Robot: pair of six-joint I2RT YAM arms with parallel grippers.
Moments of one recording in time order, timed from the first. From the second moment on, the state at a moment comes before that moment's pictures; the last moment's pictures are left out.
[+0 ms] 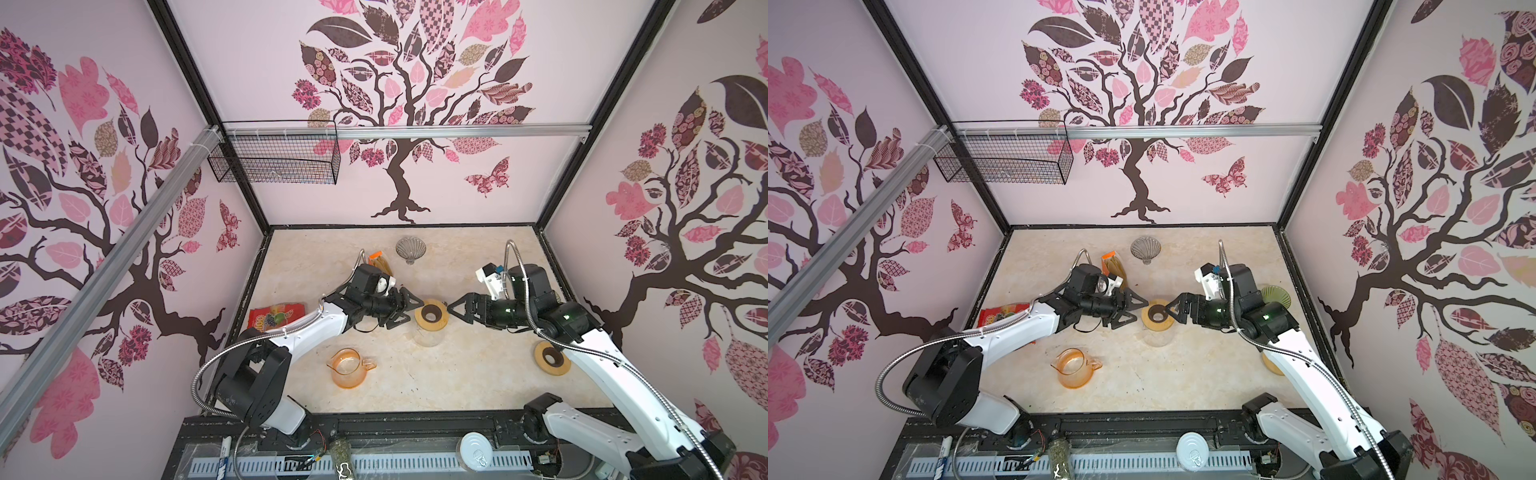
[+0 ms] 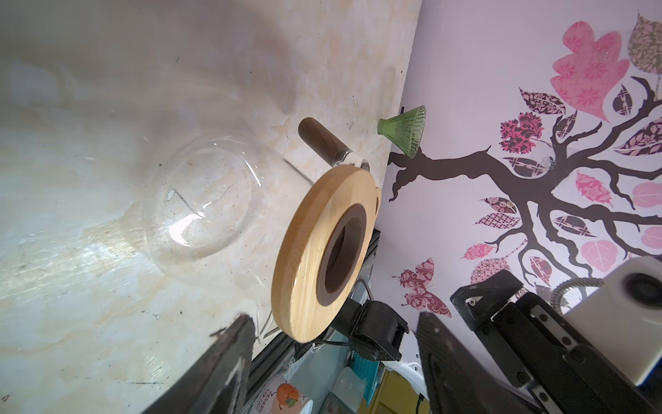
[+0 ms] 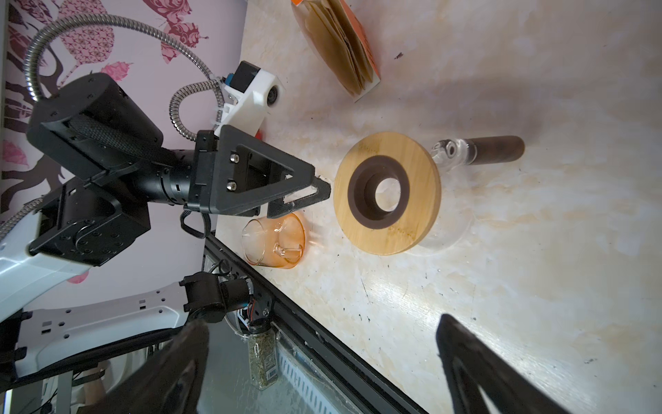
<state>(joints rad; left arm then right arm) -0.57 1.51 0.92 -0.09 0.70 -1.12 0.42 0.97 0.97 -0.73 -0.54 0.60</state>
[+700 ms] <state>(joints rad) -0.55 1.45 1.32 -0.51 0.40 -0.89 0.42 0.90 0.94 -0.72 -0.51 0.63</state>
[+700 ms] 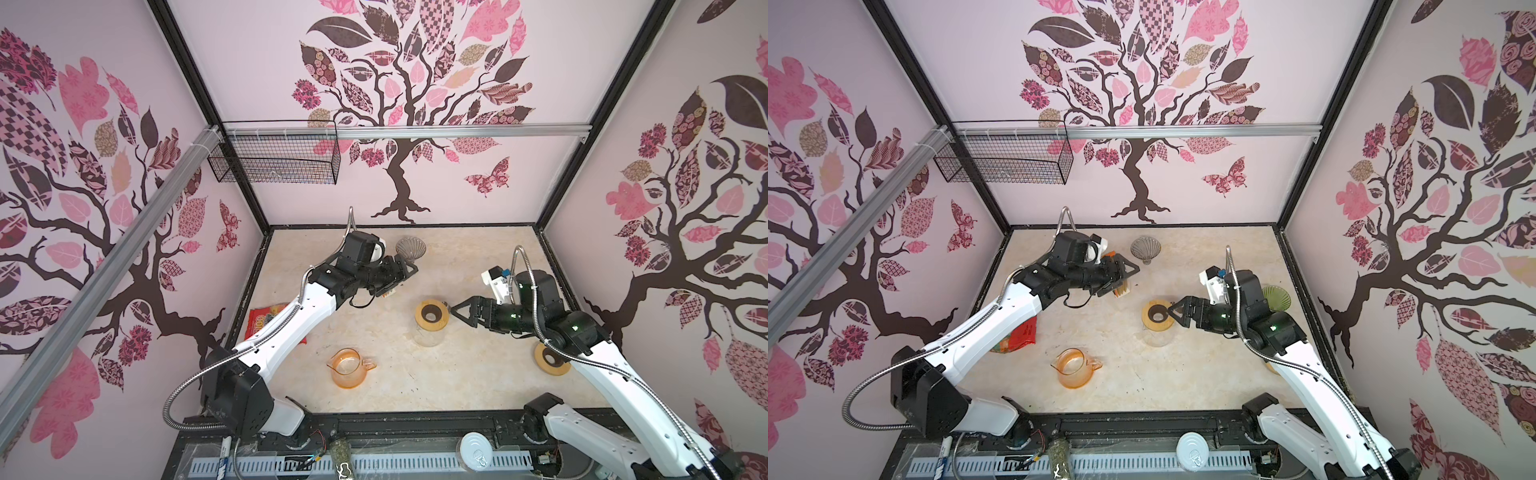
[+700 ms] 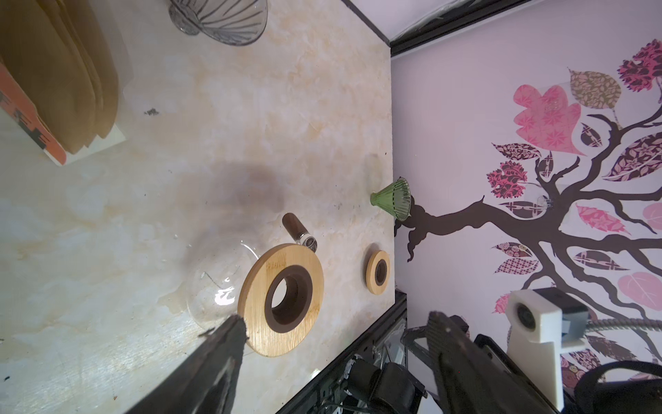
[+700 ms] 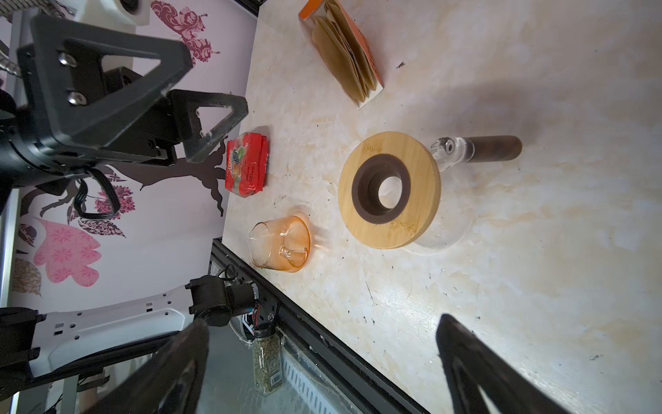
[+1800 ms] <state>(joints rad) -0.54 1.98 1.87 -0.61 0.25 -0.90 0.42 0.96 1.17 -0.96 -0.31 0.55</state>
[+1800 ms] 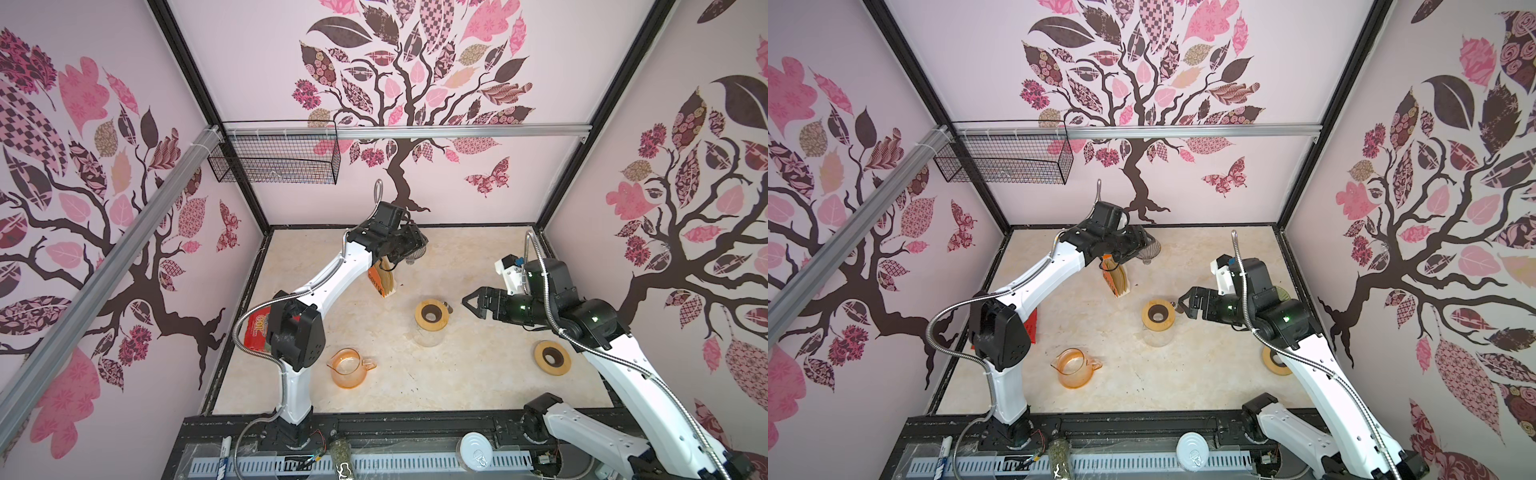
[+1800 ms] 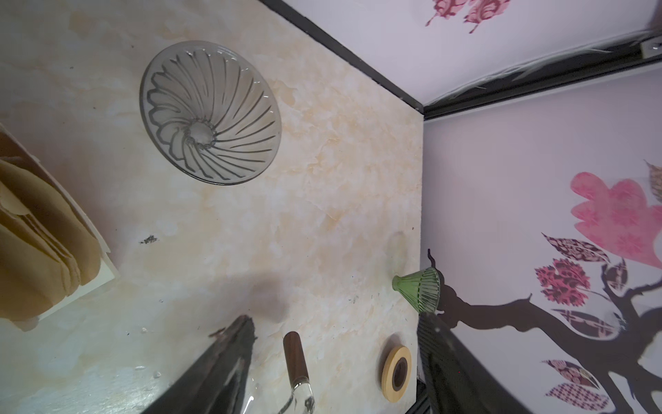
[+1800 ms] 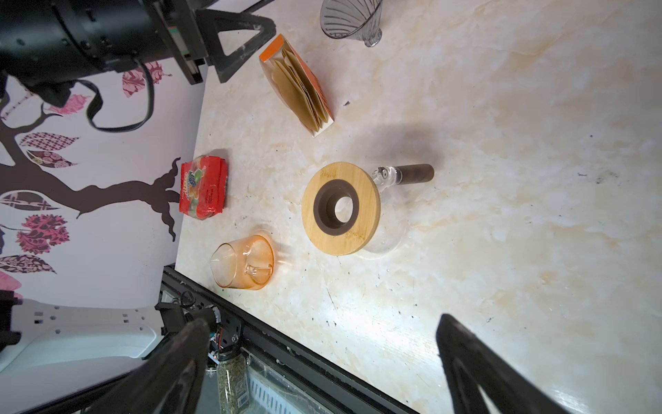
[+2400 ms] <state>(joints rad) -0.50 2.27 2.07 -0.70 0.12 -1.00 0.42 0.99 1.18 -1.00 -0.31 0.51</state>
